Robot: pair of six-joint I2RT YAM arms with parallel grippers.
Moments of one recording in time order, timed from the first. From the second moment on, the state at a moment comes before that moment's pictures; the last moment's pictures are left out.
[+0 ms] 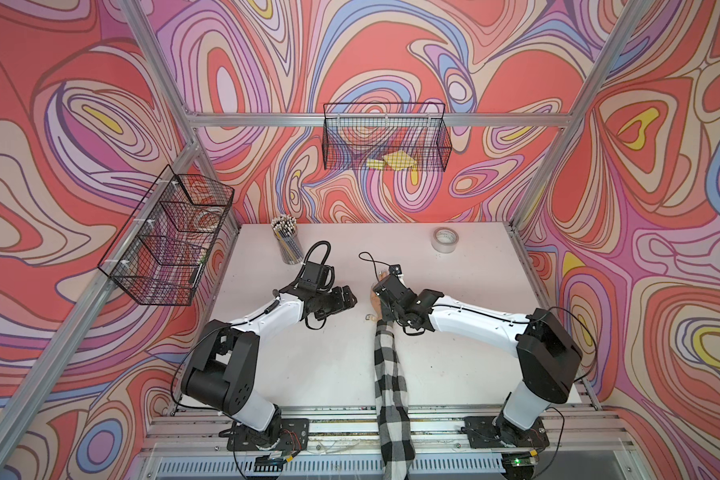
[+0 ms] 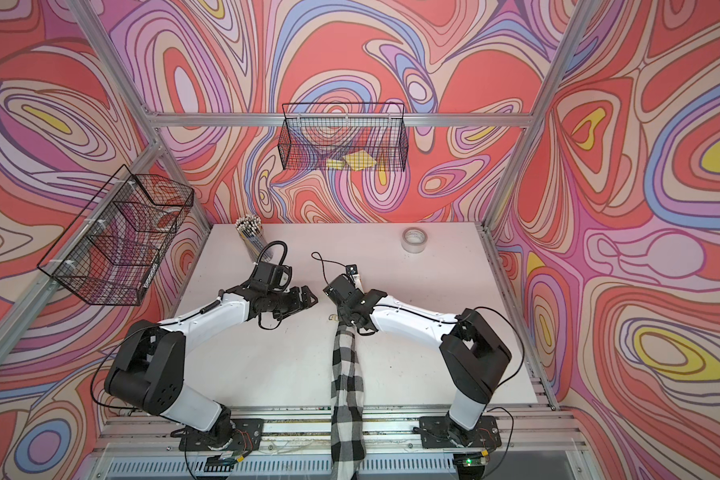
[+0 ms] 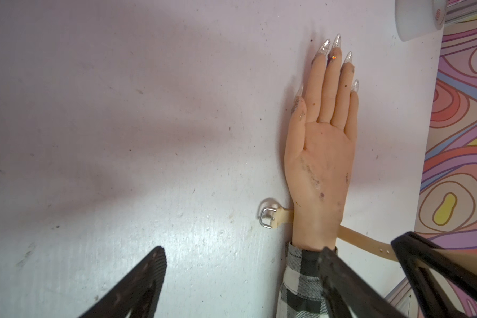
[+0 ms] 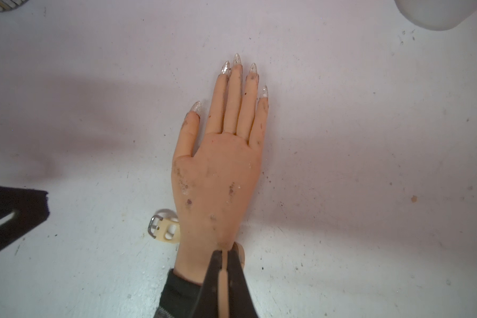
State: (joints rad) left arm -0.36 1.56 0.91 -0.32 0.33 -0.67; right arm 0.83 1.68 1.19 -0.49 0.40 0.59
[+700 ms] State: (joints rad) left arm -0.48 1.63 0.95 -0.26 0.33 -0.69; right arm 0.65 1.19 1.04 -0.67 0.38 0.78
